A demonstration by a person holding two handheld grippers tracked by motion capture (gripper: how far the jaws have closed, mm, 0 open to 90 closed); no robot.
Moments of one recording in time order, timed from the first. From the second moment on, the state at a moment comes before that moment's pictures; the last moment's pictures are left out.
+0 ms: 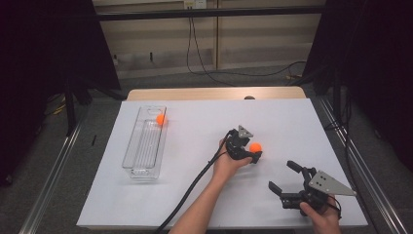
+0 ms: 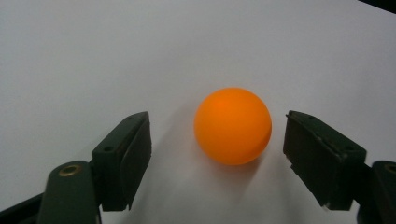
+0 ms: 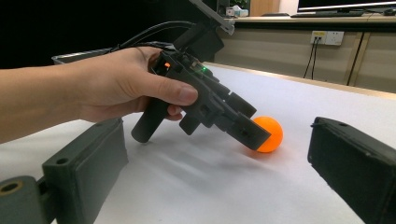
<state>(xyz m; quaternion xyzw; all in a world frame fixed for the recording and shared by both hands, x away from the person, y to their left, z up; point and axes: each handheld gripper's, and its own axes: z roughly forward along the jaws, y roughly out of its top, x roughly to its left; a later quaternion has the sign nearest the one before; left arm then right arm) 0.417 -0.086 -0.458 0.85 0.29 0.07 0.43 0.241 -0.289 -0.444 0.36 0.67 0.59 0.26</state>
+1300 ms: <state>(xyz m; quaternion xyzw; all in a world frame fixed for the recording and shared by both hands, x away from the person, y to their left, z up) 0.412 -0.075 -0.451 0.86 0.27 0.04 0.43 0.241 -0.289 -0.445 0.36 0.68 0.59 0.26</state>
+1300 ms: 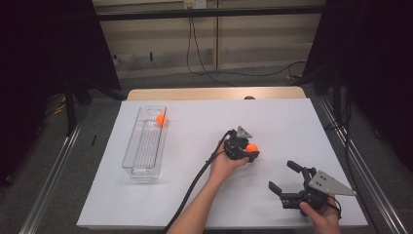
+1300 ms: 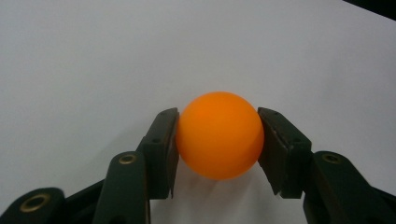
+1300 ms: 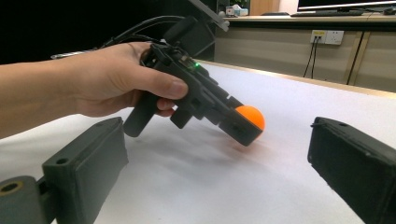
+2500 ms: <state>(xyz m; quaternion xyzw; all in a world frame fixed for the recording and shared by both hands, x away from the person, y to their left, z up) 0.406 -0.028 -0.444 0.86 0.29 0.03 0.42 0.242 -0.288 -0.445 0.36 0.68 0.59 0.26</state>
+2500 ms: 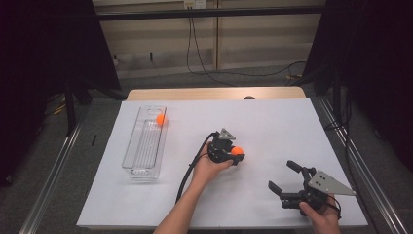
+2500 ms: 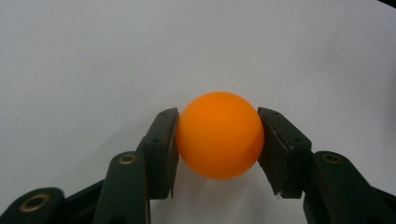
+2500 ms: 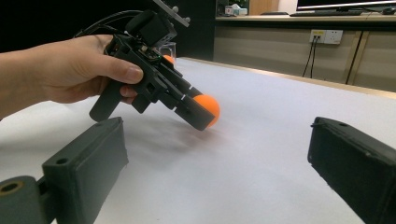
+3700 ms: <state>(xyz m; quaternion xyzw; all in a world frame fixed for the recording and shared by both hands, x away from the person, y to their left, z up) 0.404 0.003 -0.437 0.85 0.31 0.02 0.42 0.242 -0.288 -0.445 0.36 0.68 0.59 0.26</state>
